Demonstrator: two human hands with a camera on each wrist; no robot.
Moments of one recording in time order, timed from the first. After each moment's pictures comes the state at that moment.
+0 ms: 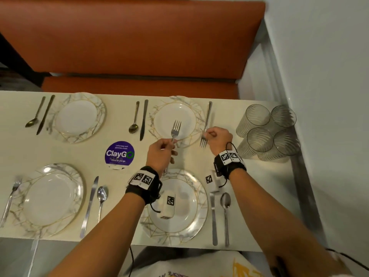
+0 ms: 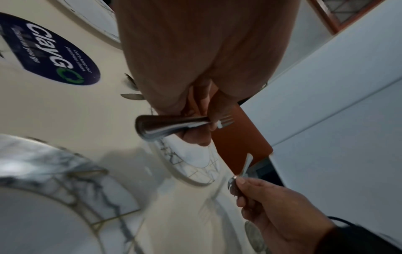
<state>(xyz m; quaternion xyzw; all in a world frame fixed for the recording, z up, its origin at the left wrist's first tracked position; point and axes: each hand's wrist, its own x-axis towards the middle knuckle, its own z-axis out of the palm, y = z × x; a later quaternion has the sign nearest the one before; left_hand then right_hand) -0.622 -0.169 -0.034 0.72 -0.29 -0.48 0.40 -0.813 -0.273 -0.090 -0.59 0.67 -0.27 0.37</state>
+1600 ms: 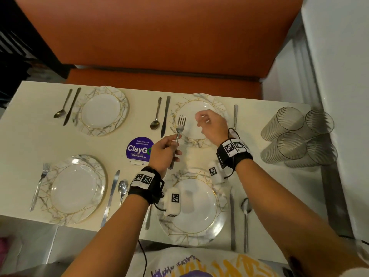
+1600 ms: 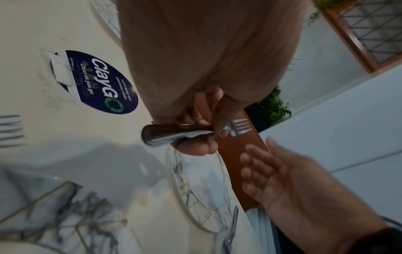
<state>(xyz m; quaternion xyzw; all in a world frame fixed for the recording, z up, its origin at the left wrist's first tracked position) -0.563 -0.153 -0.037 0.69 -0.23 -0.52 0.45 -0.717 -0.289 -0.050 -0.65 0.55 -0.26 0.45</state>
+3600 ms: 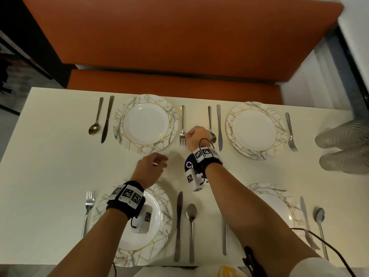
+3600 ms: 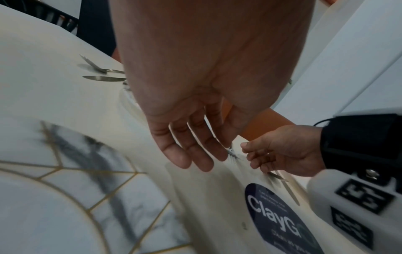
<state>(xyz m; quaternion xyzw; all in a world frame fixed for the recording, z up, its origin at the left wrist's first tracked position) -0.240 -0.123 -0.092 0.72 -0.45 -0.47 0.23 -0.403 -0.263 -0.103 -0.60 0.71 -0.06 0.37</state>
